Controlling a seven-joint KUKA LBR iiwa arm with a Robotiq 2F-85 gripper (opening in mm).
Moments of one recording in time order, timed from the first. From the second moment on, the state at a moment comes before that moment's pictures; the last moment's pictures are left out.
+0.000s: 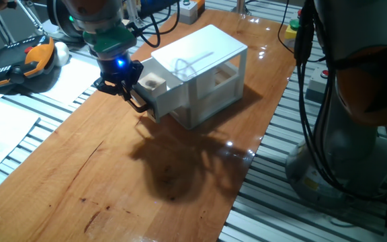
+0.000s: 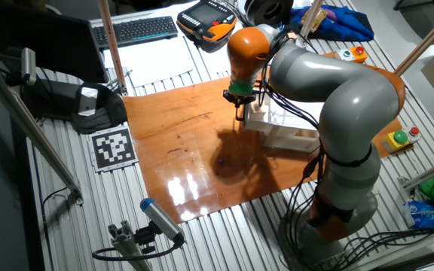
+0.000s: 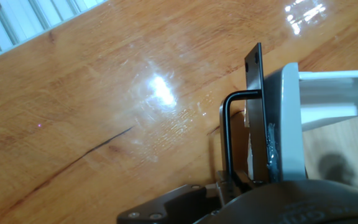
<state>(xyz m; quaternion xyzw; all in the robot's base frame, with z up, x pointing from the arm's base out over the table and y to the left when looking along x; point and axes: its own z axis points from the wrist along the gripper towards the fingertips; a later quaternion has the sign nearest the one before) 0.537 0.113 0.182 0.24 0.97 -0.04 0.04</state>
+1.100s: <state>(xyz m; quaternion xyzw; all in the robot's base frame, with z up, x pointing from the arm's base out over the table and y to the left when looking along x) 0.531 0.100 0.182 0.23 0.97 -0.04 0.05</state>
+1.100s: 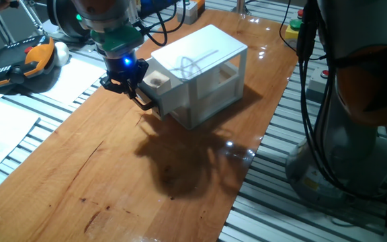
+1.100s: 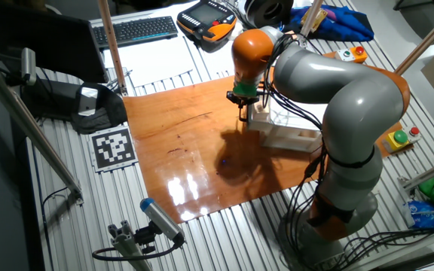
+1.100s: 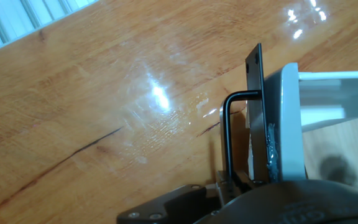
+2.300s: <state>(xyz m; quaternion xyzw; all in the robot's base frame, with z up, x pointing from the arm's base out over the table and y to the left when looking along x) 0.525 0.078 0.181 0.21 0.97 -0.04 0.05</state>
